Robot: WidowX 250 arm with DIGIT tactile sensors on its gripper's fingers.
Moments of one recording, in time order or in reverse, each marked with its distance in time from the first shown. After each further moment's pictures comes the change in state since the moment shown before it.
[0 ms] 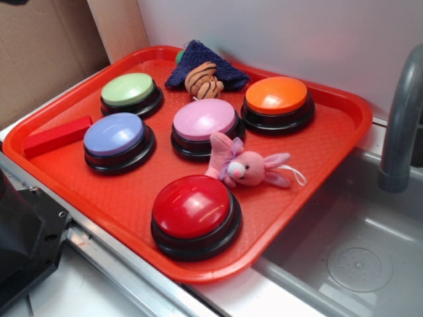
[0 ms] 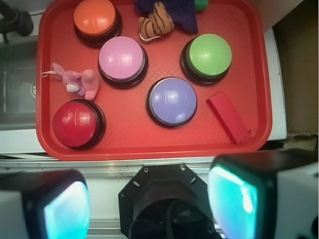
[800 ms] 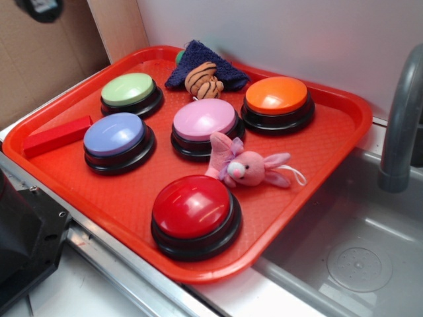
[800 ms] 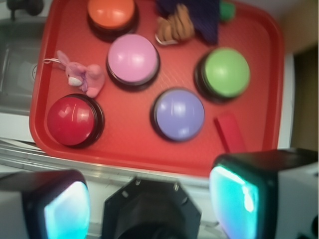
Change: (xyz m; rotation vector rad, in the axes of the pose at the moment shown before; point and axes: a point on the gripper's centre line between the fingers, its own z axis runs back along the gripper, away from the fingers) arm 0.034 -0.012 -0.029 0.011 0.040 -0.288
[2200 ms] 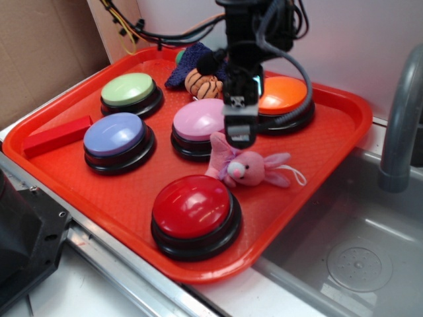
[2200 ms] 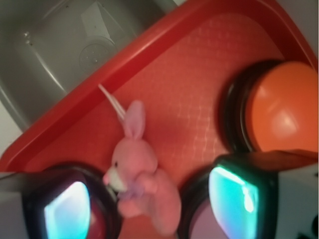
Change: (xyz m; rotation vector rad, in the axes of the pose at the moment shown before) arm 0.117 -0.082 -0.135 -0.052 0.051 -0.722
